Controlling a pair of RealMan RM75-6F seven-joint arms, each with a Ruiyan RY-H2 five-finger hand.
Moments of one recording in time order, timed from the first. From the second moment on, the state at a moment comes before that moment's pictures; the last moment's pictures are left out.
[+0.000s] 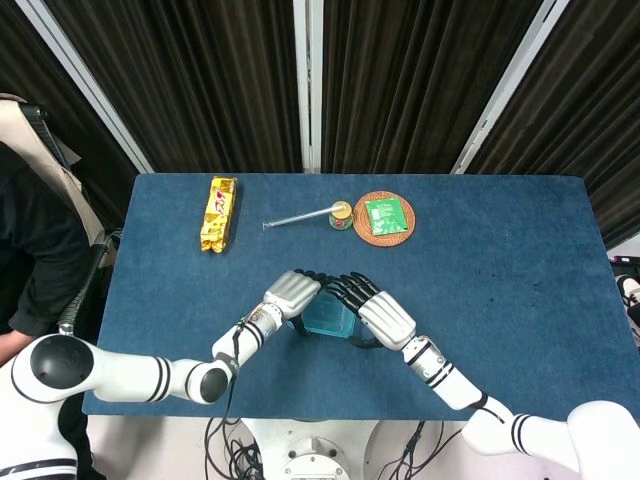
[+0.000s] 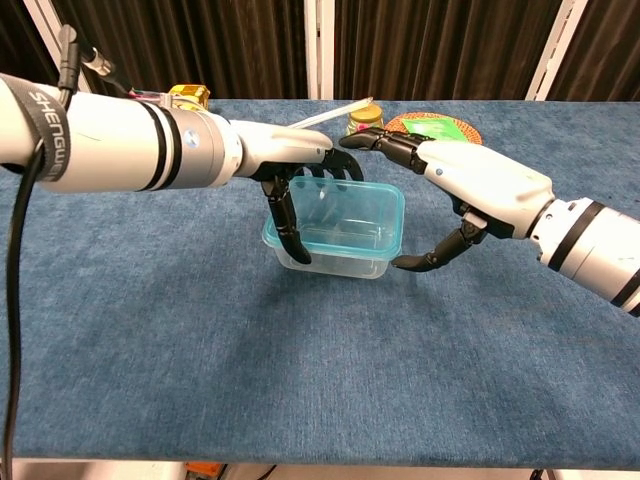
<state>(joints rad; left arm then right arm) -1.26 -1.60 -0.08 -1.55 0.51 0.76 0.47 0.64 -1.74 0.03 -1.16 -1.67 1.20 0.24</state>
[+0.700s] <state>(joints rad) -1.26 -1.60 -0.09 -1.53 0.52 0.75 0.47 0.63 -1.77 0.04 -1.11 -1.68 1.26 0.27</state>
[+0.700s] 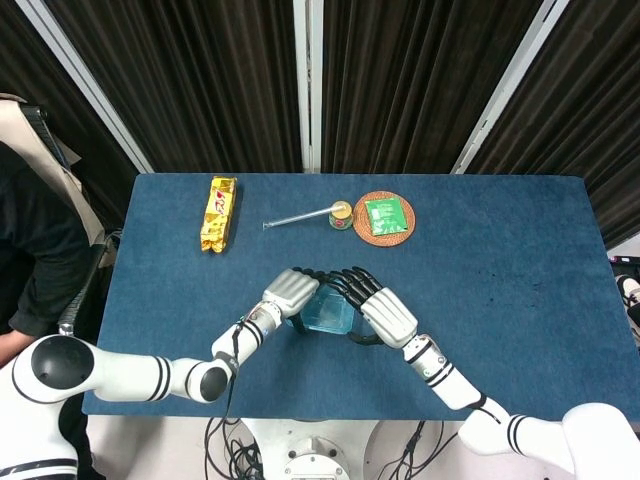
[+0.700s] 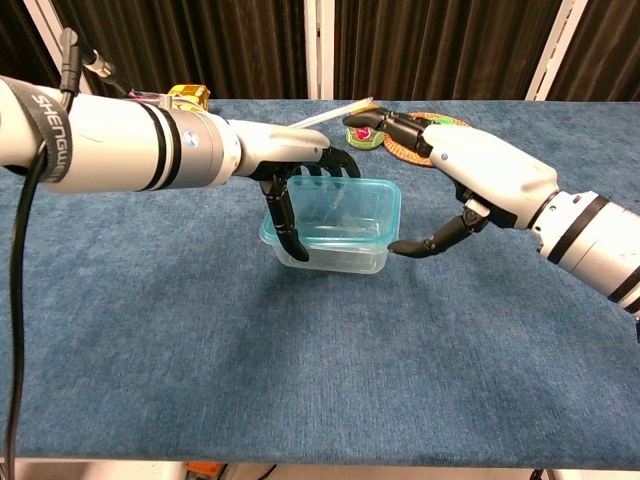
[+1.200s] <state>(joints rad) -1.25 -1.59 -0.09 -1.55 0.54 0.76 0.46 0.64 -1.79 0.04 -1.08 -1.69 1.31 0.27</state>
